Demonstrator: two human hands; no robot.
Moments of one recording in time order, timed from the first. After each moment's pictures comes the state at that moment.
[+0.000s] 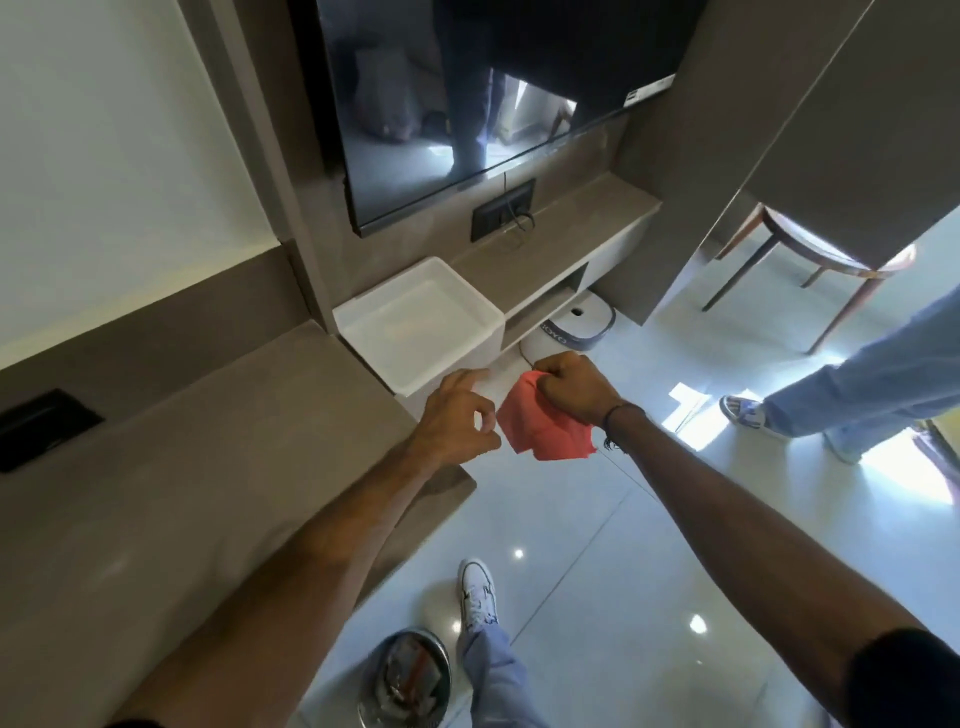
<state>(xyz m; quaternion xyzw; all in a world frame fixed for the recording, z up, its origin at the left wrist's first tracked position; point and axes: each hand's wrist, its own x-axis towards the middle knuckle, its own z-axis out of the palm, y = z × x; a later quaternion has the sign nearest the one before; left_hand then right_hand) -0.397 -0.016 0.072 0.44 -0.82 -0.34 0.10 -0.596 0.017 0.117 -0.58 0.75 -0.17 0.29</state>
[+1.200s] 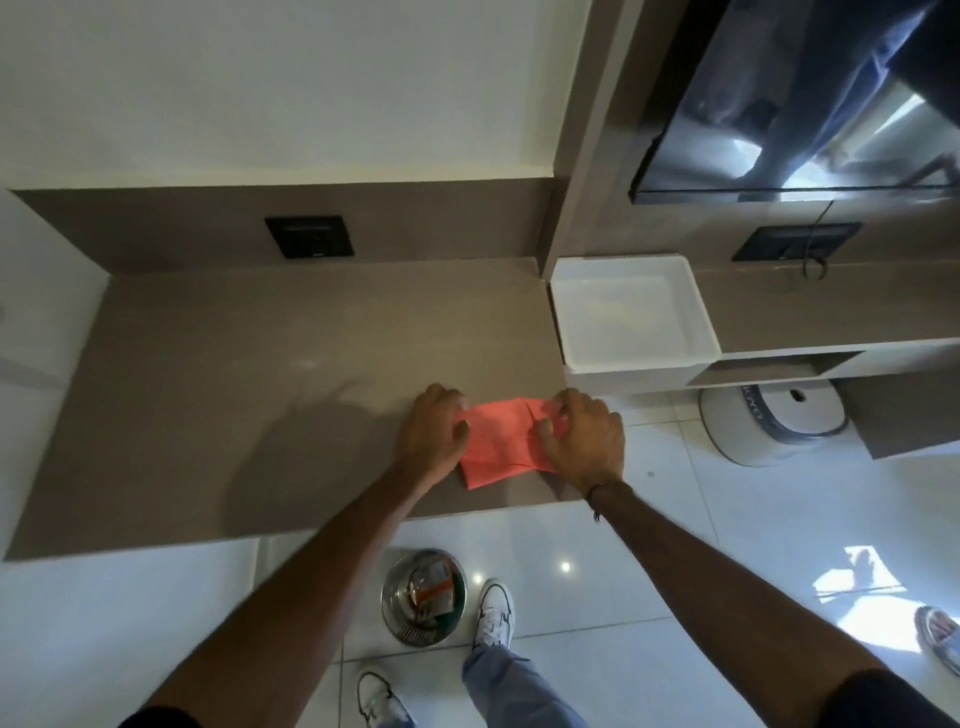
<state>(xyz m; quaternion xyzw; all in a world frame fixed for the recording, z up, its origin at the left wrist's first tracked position) -0.236 0.055 0.004 0.76 -0.58 -0.23 0.19 -0.448 -0.002 0.010 -0.78 0.60 -0.12 0.13</state>
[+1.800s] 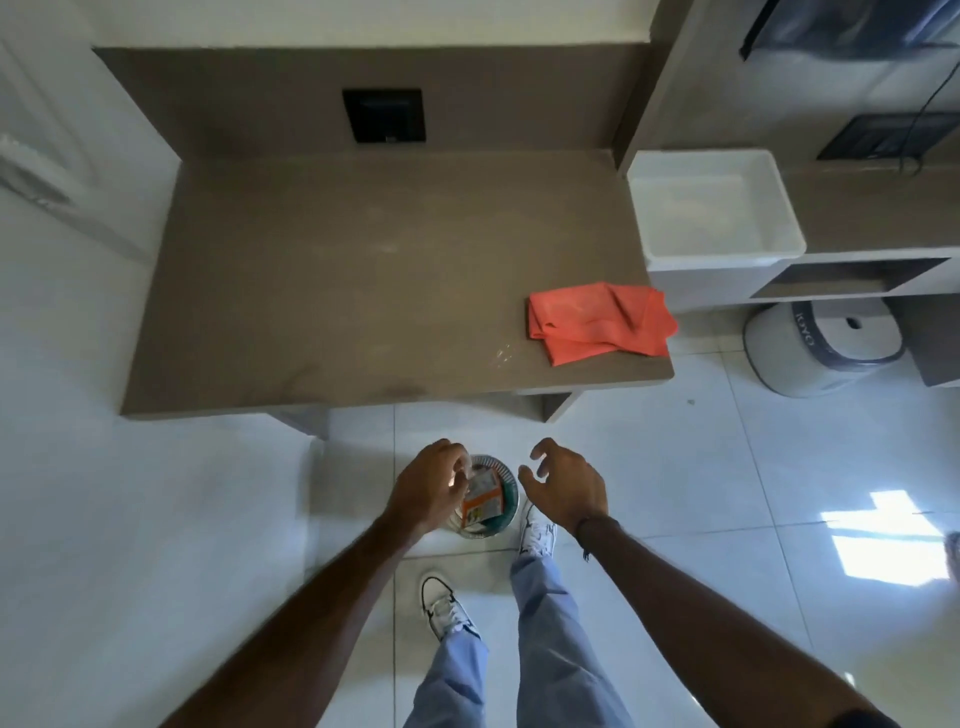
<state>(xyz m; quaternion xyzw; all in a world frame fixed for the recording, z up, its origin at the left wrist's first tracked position) -0.193 0.298 -0.074 0.74 -0.57 -0.33 0.15 -0.397 0.226 -0.086 -0.74 0.60 0.01 0.31</state>
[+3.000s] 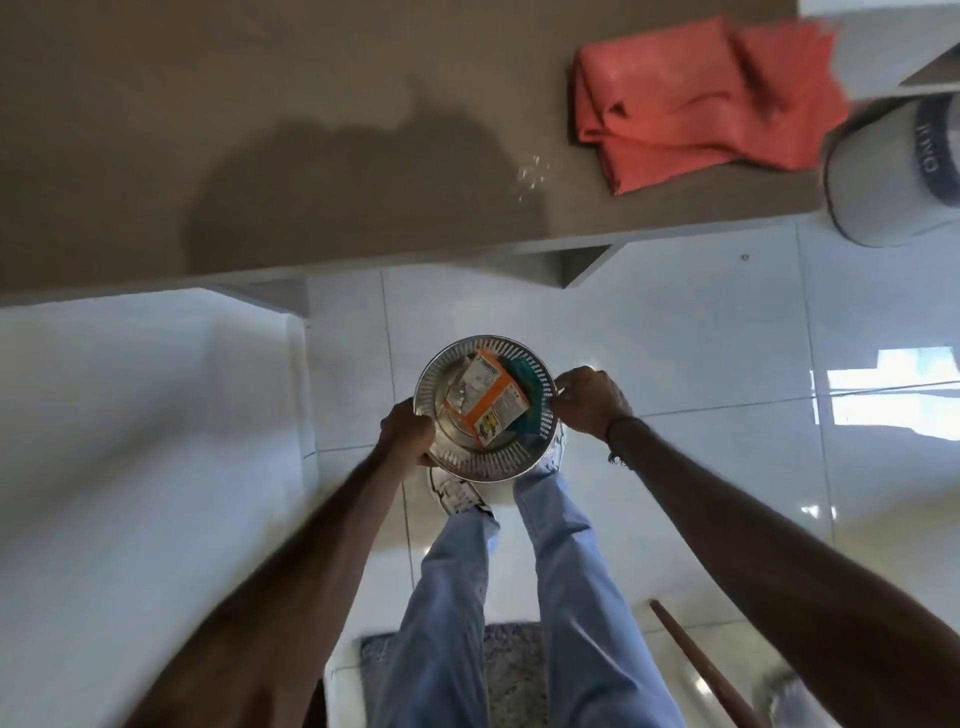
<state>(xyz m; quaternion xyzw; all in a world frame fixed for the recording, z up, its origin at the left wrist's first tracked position) -0.182 0.333 -0.240 0.82 -0.09 -0.55 0.12 -0.404 0.218 -0.230 -0.64 0.61 0.20 0.41</state>
